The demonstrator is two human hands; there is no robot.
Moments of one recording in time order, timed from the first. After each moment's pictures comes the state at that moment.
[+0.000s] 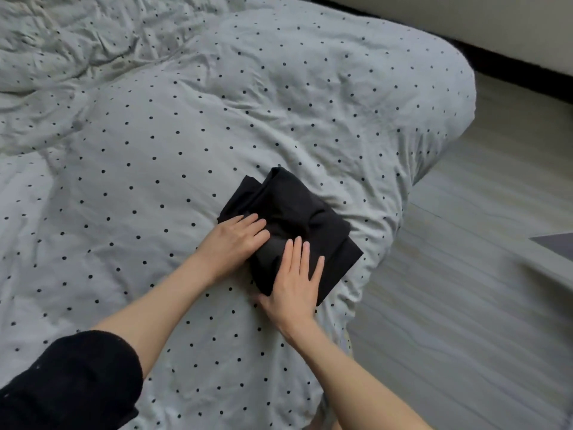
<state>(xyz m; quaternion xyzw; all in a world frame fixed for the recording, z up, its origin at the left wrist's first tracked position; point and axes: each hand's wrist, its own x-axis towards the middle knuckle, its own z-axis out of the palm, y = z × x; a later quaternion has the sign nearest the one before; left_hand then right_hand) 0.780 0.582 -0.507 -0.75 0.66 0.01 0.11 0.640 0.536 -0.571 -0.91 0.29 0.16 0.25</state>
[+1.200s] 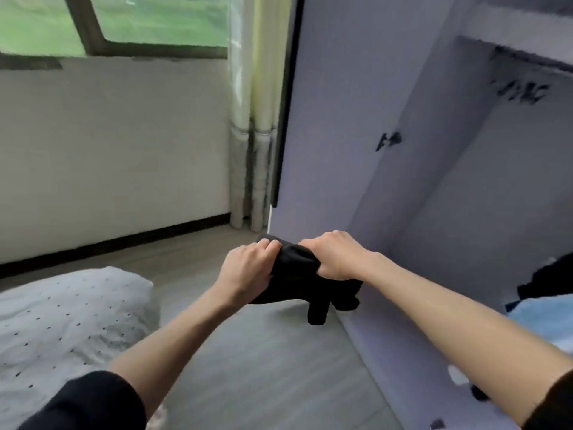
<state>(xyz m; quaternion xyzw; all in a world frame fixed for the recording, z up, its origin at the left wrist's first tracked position) 0.402 0.212 -0.252 -0.54 0.83 -0.02 -0.13 0.215 0.182 -0.211 -0.88 0.47 0.09 0.02</state>
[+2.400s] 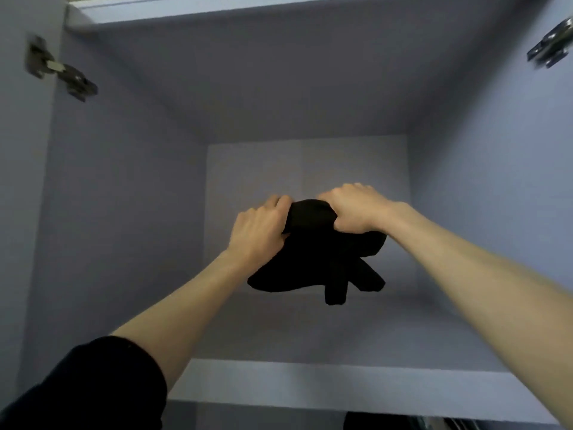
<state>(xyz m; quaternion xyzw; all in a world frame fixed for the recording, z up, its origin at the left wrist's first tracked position) -0.154 -0.061 0.237 -0.04 0.84 -0.15 -0.52 -0.232 0.105 0.288 -0.43 0.82 0.00 -0.38</state>
